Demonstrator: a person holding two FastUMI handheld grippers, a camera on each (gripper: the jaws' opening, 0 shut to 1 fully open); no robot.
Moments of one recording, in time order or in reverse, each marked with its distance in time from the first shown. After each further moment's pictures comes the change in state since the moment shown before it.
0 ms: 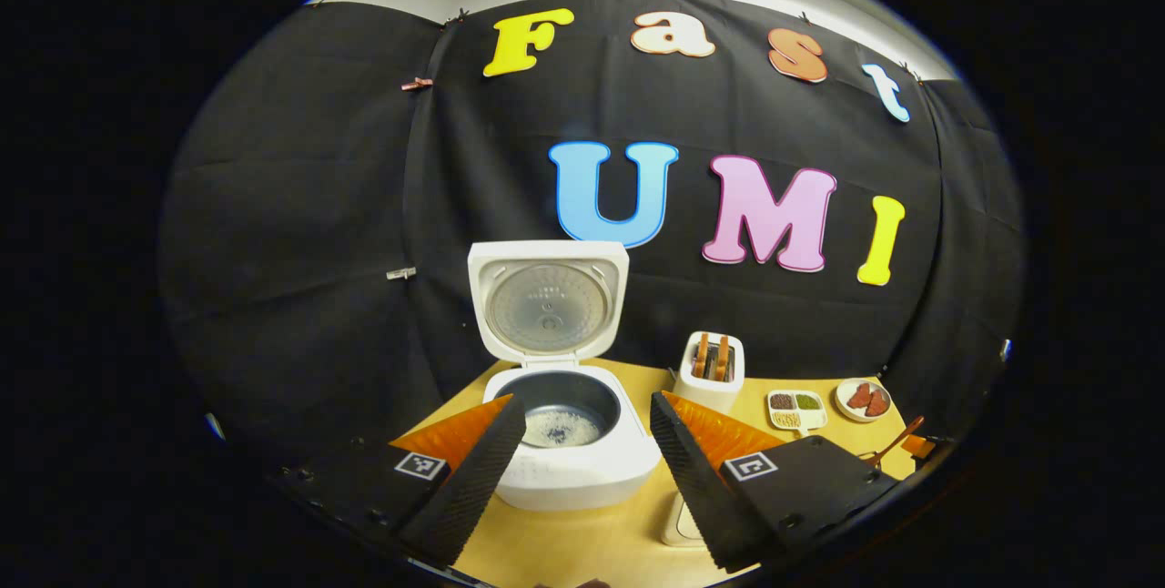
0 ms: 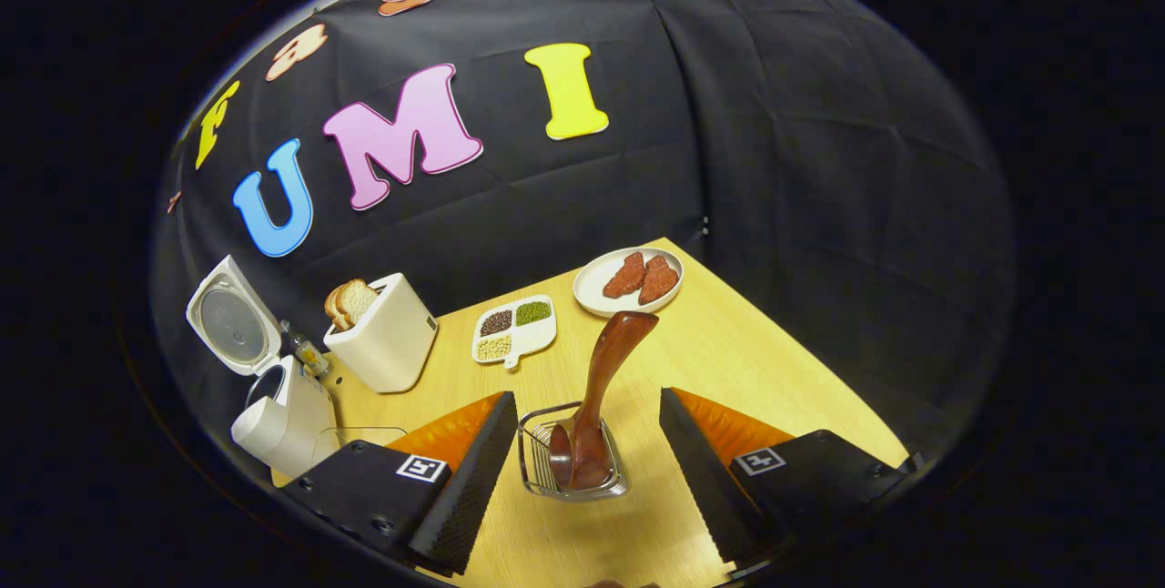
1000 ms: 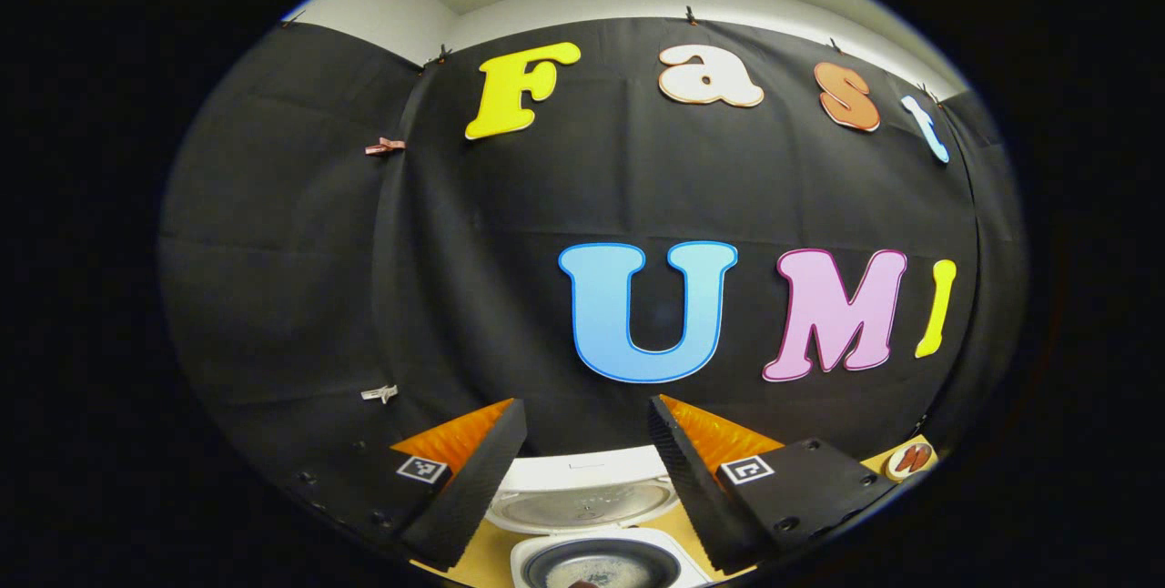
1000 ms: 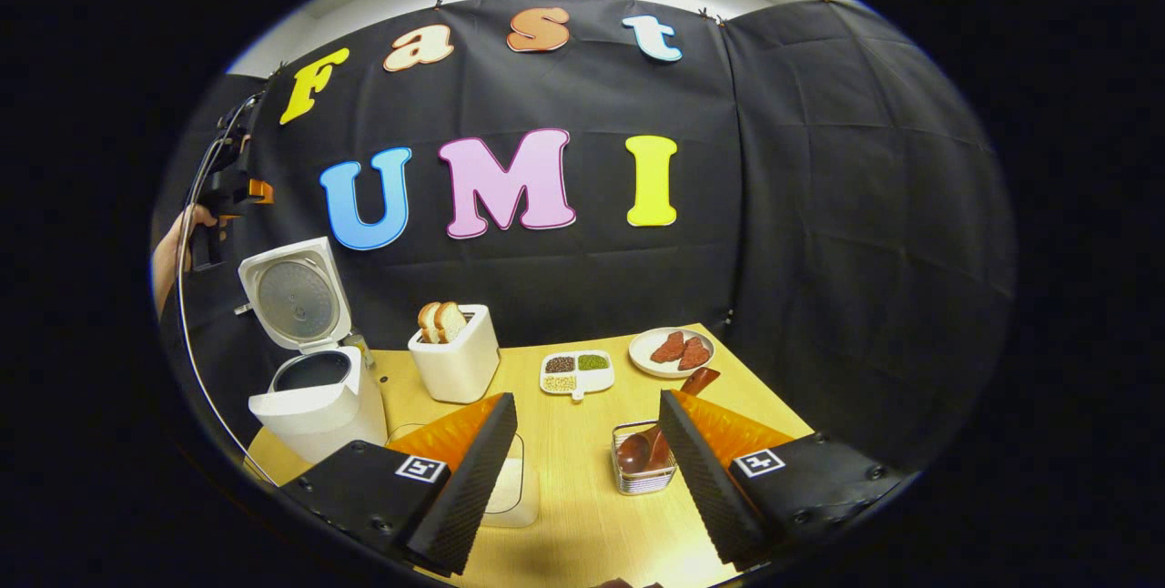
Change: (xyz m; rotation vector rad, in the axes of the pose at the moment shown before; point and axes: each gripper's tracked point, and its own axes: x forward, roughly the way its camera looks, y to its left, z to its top) left arm 0.213 0.048 0.180 0.058 -0.224 -0.019; right arm -0.124 0.110 0.034 -0.167 -0.201 0.039
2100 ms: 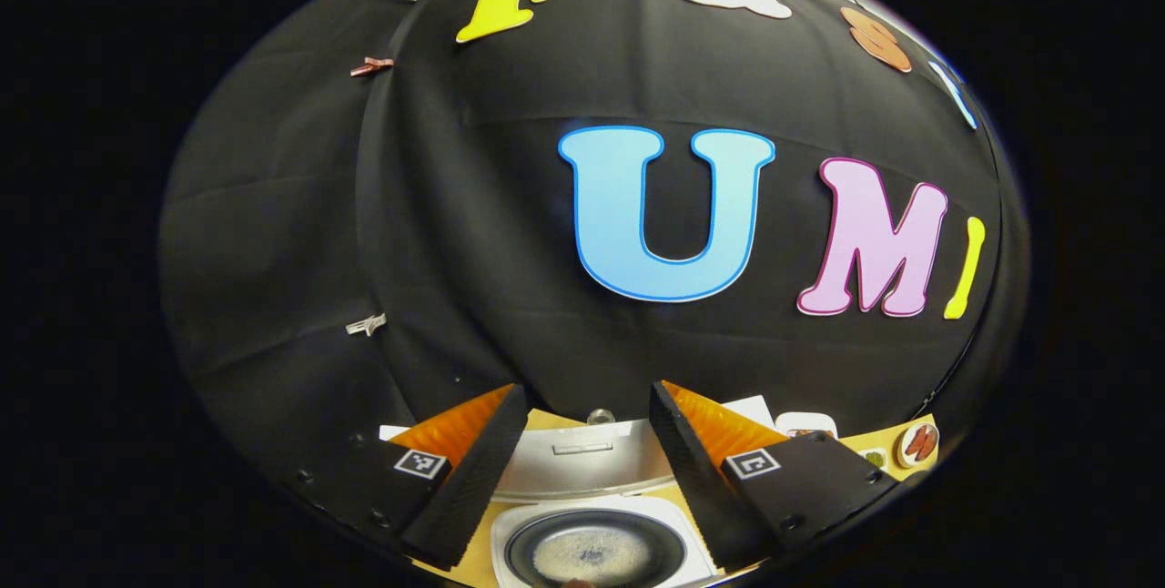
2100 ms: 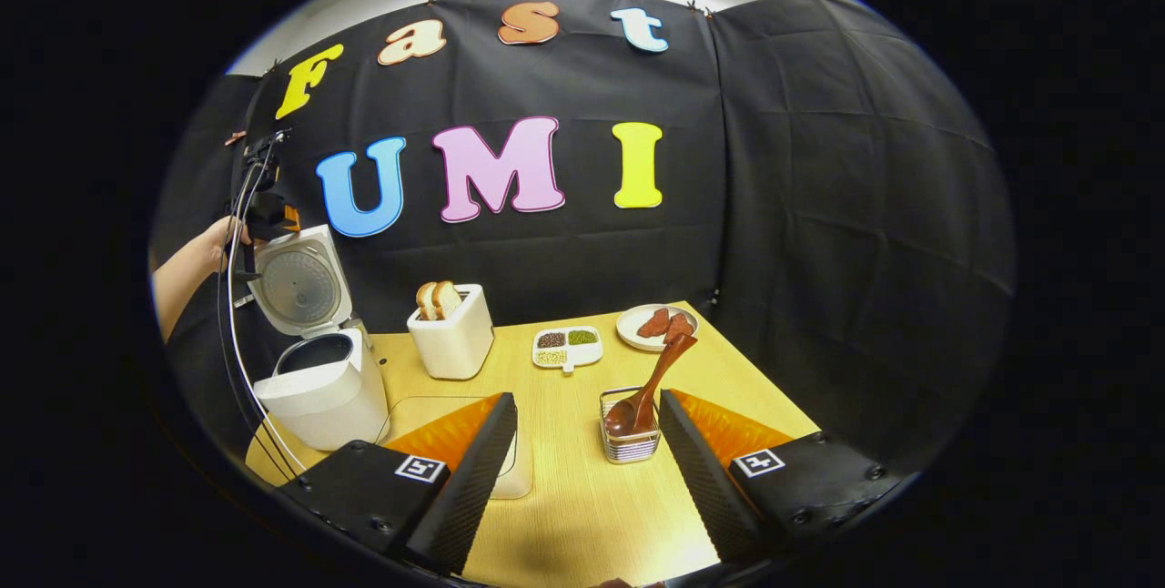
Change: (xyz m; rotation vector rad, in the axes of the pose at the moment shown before) left arm 0.039 -0.005 -0.096 -0.016 0.290 0.047; right arm -0.034 -0.011 -0.024 0.012 0.050 -0.001
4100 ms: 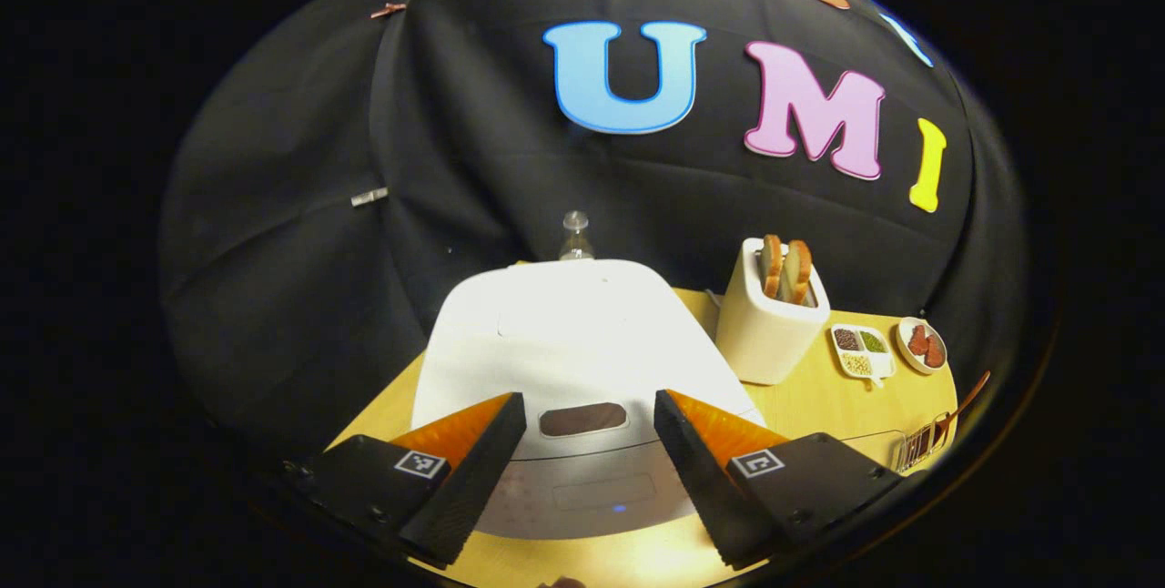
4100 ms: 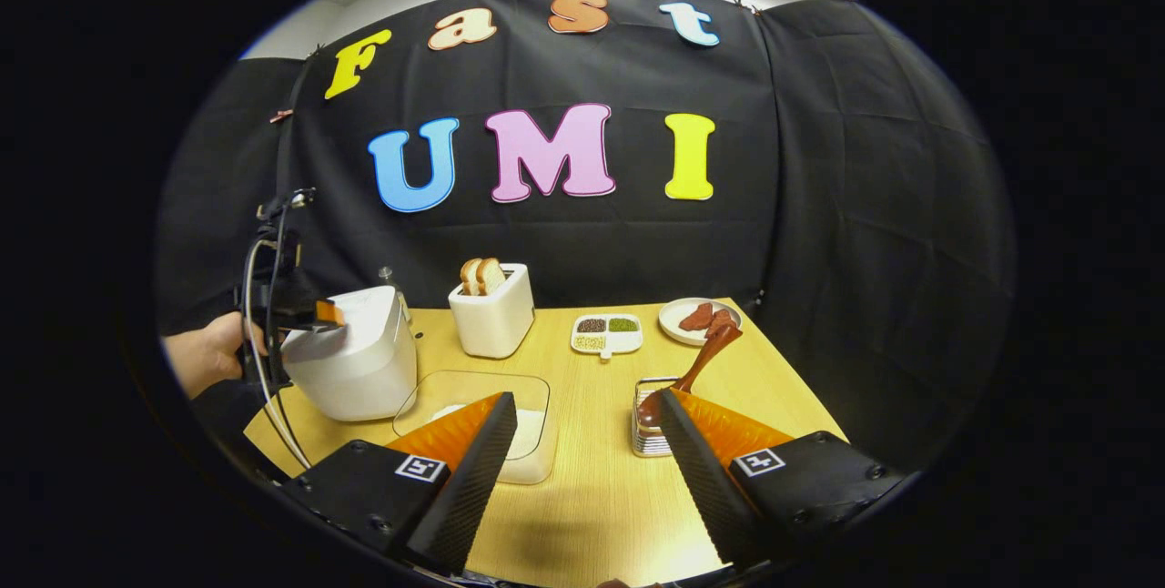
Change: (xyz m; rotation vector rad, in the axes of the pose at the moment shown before) left arm -0.130 -0.042 -0.230 0.022 0.164 -0.060; right arm 0.005 0.027 -0.013 -0.075 0.012 0.145
